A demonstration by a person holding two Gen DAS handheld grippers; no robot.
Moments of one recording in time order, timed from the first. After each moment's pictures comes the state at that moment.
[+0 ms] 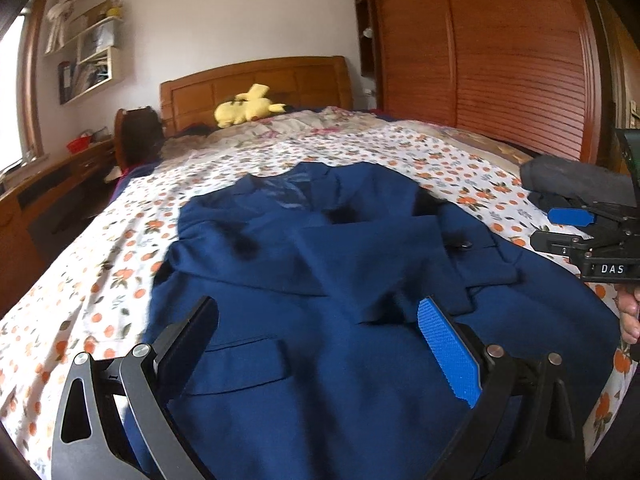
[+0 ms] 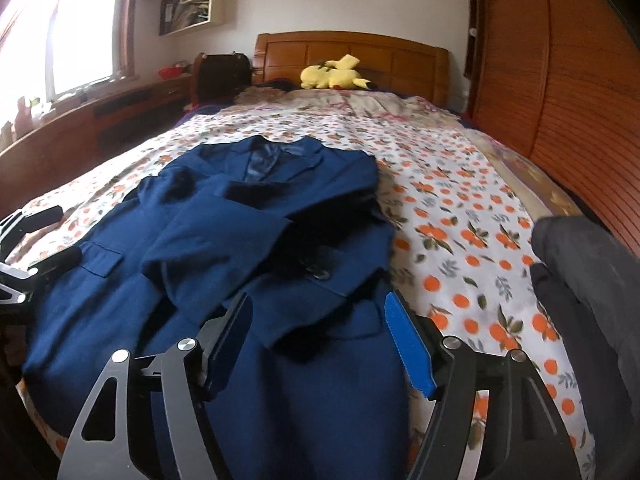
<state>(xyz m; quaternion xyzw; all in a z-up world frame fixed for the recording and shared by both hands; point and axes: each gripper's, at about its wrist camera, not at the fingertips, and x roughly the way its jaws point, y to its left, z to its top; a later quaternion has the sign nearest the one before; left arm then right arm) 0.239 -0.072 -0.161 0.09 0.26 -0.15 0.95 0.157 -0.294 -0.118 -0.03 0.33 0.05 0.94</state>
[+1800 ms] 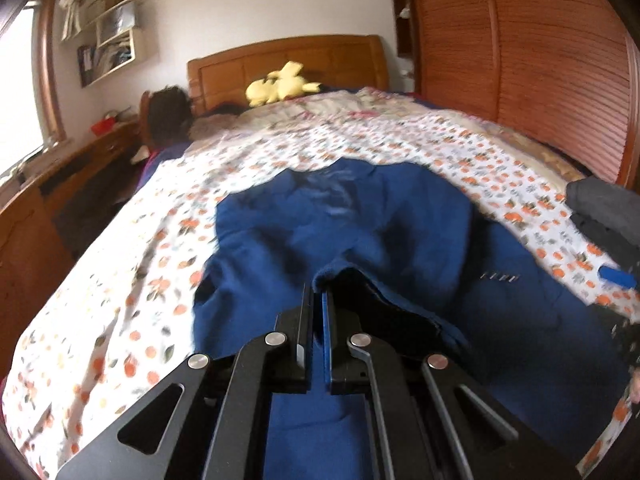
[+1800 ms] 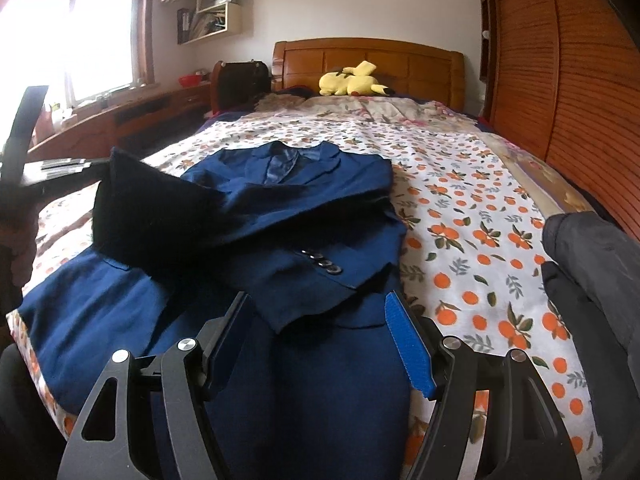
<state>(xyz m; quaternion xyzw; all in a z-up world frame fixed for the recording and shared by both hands) 0.295 -0.036 -0.120 0.09 0.31 -0.08 0.94 0.150 -0.287 -0.115 -0.02 0.32 0.09 0.94</state>
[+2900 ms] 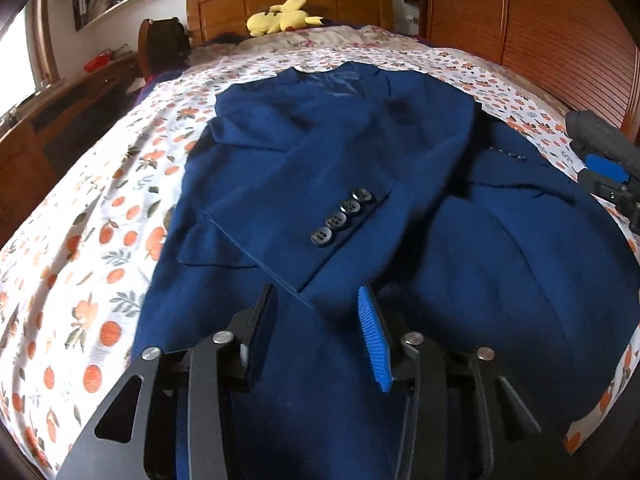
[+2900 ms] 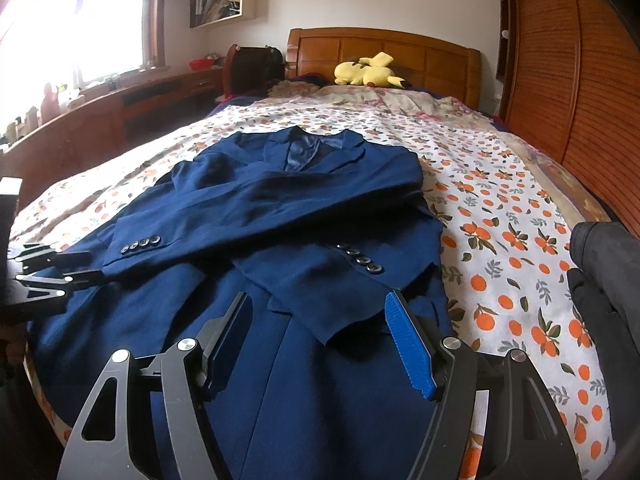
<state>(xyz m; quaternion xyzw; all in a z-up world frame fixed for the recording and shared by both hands) 0.237 -0.002 -0.214 0.07 0.41 -0.09 0.90 0.162 -0.256 -0.128 -0.04 0.33 0.10 0.94</state>
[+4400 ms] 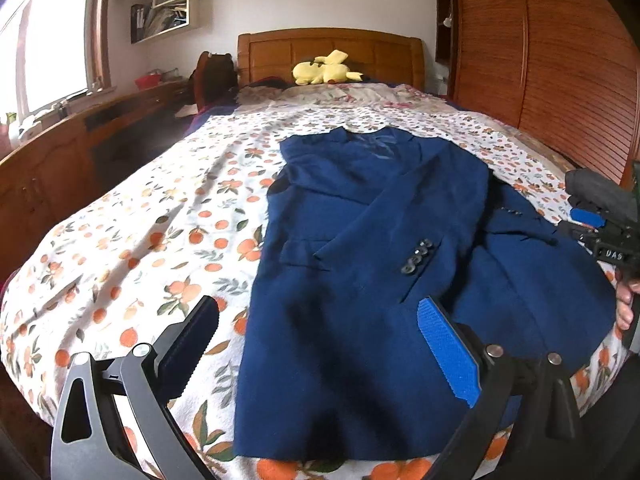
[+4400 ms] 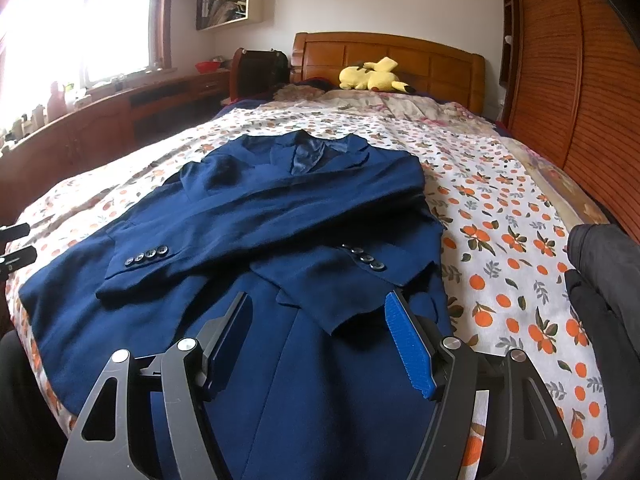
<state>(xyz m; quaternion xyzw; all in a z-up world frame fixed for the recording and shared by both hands) 0.157 0.060 -0.157 0.02 0.32 -0.03 0.95 0.149 -0.256 -0.121 -0.04 0.33 0.11 0.94</state>
